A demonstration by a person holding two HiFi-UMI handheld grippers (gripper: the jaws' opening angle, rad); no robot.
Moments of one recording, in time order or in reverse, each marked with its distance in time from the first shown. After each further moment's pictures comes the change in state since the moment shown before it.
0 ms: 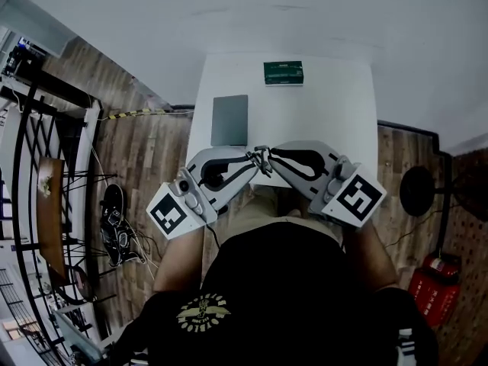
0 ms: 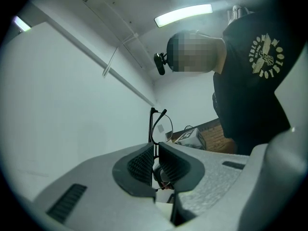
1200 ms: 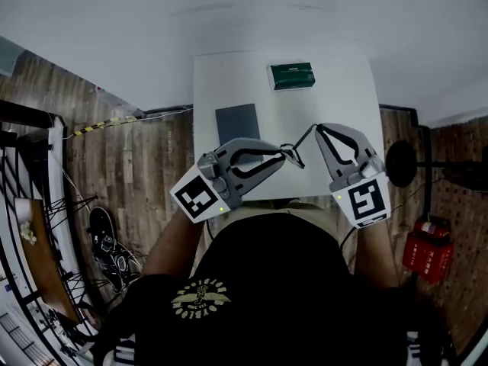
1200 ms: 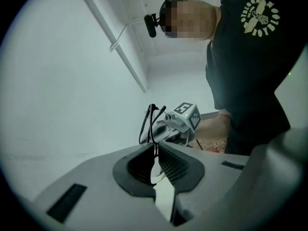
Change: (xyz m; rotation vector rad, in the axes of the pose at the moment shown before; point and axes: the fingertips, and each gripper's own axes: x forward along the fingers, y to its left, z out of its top) left arm -0.066 0.153 -0.099 -0.091 0.170 -0.295; right arm 0.104 -0.147 -0.040 -0.326 0.476 -0.588
